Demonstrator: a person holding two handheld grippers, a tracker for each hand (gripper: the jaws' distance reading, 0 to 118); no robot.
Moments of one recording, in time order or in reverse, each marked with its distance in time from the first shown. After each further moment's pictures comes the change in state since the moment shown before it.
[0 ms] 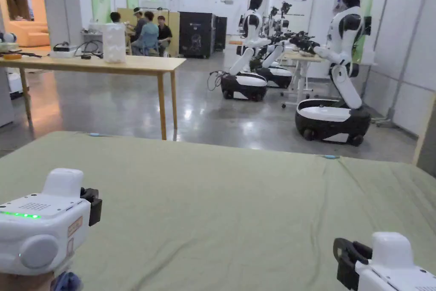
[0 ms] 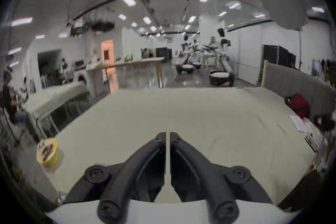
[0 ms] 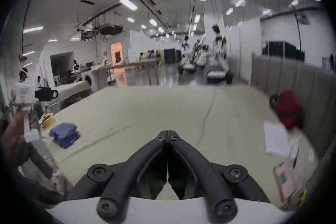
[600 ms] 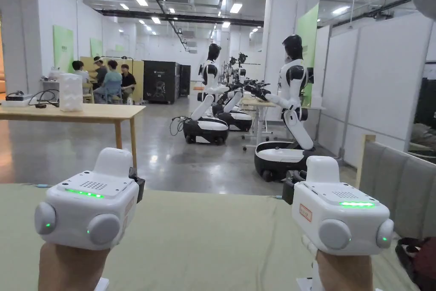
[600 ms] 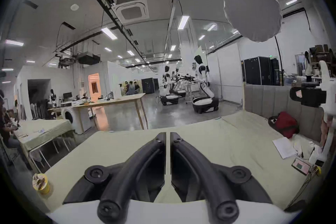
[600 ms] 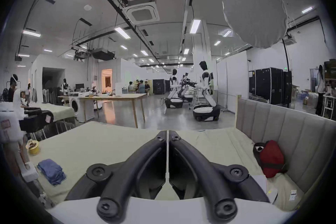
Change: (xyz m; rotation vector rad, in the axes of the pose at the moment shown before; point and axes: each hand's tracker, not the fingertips) left arm 0.147 0.109 0.005 0.218 -0.071 -0.063; right arm 0.052 0.129 -0.025 0.203 -0.078 0.017
